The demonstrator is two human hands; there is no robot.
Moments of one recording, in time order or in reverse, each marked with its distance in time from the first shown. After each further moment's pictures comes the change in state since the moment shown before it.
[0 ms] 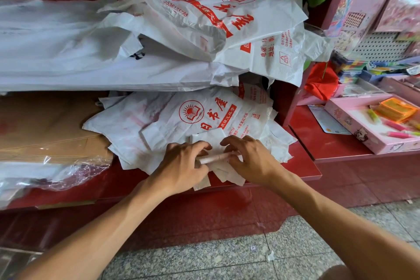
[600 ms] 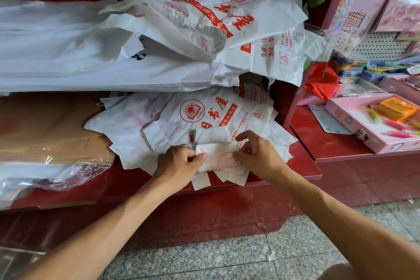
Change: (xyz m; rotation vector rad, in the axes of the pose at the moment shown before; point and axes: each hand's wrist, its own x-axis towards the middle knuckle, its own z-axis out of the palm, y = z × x) left_hand 0.000 -0.007 0.009 -0.107 0.073 -0.267; right_hand -0.001 0.009 -0.001 0.271 0.015 0.403
